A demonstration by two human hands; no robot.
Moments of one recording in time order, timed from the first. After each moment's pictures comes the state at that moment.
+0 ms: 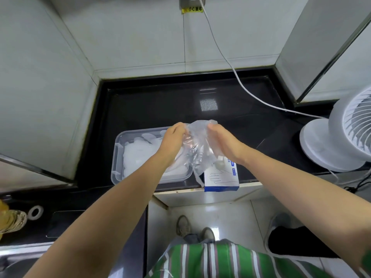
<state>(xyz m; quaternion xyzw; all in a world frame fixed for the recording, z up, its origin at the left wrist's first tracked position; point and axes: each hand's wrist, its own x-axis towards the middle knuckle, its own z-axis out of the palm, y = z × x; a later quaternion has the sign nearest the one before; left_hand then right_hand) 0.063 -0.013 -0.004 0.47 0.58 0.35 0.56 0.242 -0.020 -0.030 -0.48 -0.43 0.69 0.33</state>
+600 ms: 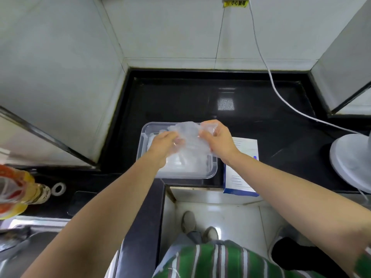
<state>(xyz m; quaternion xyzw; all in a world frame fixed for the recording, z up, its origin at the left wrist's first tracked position) -0.031 -0.012 -0.024 0.33 0.71 0.31 0.55 0.142 -0.007 -0.034 -0.59 -0.48 0.51 0.40</state>
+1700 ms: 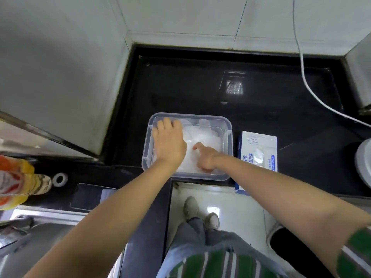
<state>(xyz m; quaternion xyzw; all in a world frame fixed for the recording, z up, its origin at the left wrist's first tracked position) -0.043 -0.008 -0.065 0.67 0.74 0.02 0.03 0.090 0.005 -0.097 -0.59 -0.63 0.48 -0.15</state>
